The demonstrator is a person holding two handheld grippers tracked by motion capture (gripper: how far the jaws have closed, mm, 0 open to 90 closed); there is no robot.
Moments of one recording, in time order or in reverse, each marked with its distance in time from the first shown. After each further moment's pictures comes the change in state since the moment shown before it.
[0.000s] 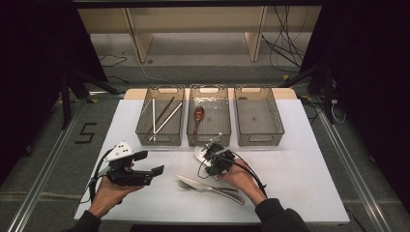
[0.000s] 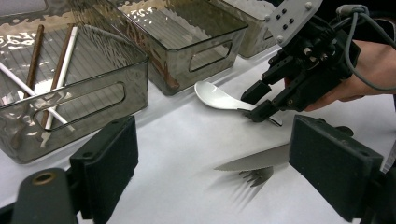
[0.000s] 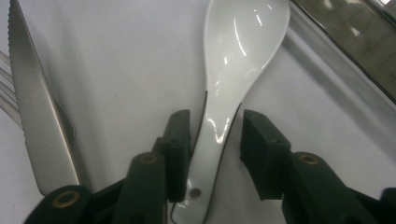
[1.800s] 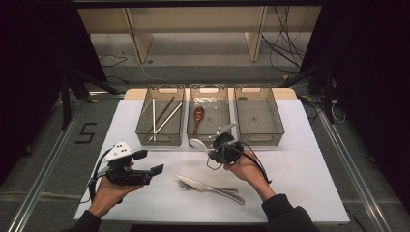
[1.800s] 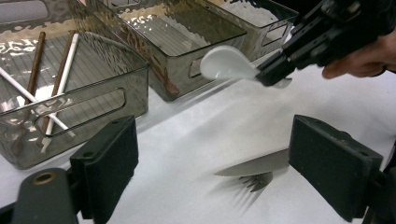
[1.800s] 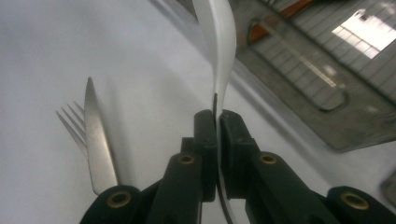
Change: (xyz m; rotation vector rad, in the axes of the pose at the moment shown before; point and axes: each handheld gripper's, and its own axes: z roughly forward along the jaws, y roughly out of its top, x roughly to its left) left arm 0.002 -0.001 -0.001 -0.032 -0.001 -0.006; right arm -0.015 0.006 -0.053 -0.190 0.051 0.001
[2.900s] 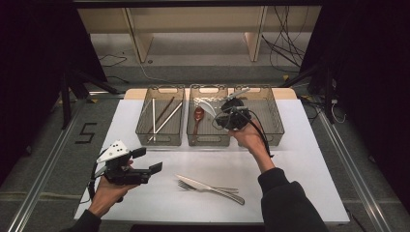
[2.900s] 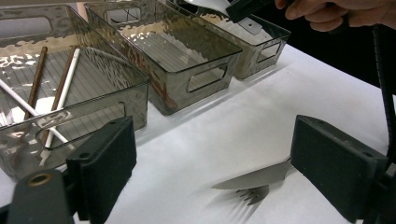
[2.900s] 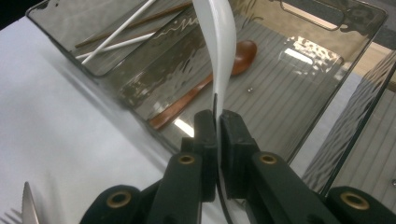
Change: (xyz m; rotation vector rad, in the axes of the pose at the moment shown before) left arm 0.002 0.001 -0.004 -0.064 -0.022 -0.009; right arm -0.060 0.057 -0.029 -0.115 -0.131 0.138
